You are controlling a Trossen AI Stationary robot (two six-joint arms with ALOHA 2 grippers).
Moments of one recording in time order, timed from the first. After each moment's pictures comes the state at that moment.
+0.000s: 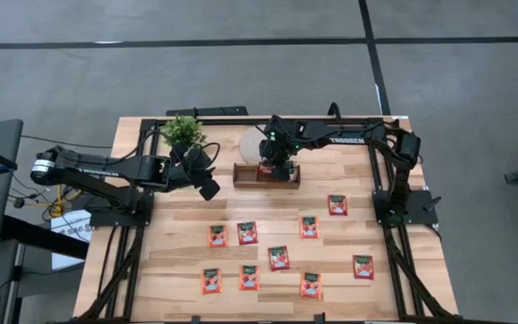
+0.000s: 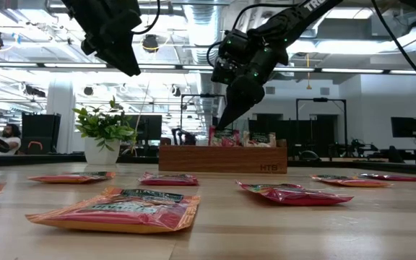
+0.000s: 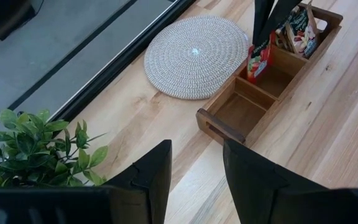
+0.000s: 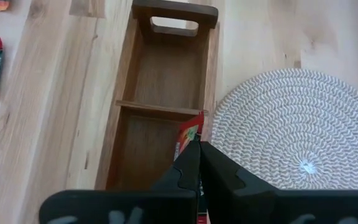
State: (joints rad) left arm -0.03 1.14 0.93 -0.67 -0.64 -0.46; right arm -0.37 1.89 1.37 -0.49 -0.23 -0.47
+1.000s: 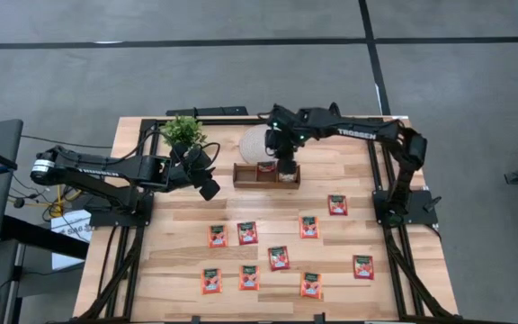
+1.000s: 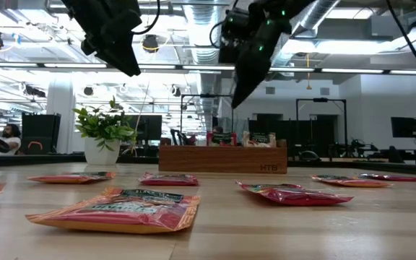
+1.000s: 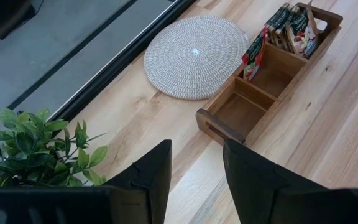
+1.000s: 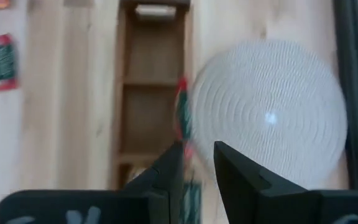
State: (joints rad) left arm -0.03 1.14 0.93 -0.67 -0.64 -0.46; right arm -0.37 1.83 1.57 -0.87 -0.13 -0.39
